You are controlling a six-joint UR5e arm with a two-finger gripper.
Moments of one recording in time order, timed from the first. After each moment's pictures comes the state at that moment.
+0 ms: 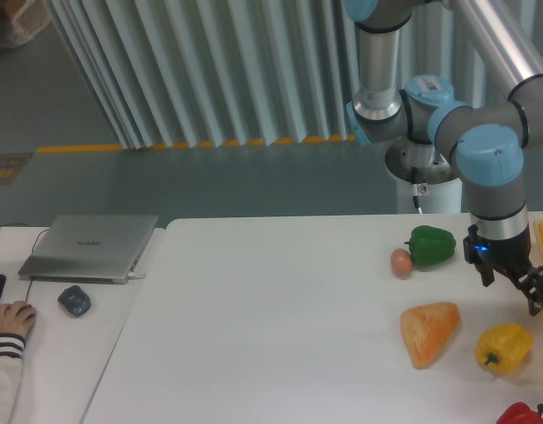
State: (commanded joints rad) arm 2.43 -1.86 -1.49 -1.26 1.72 1.16
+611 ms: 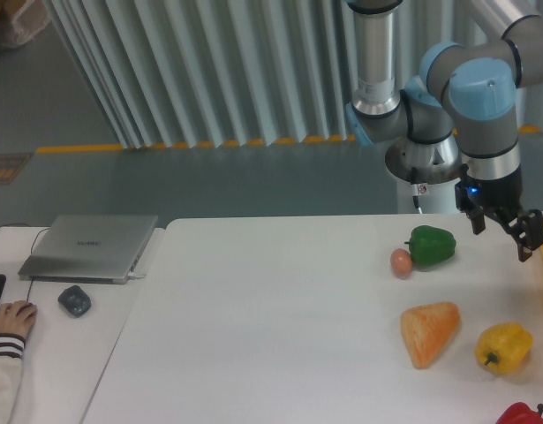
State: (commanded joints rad) arm 2.41 -1.74 -1.49 -1.40 1.71 1.18
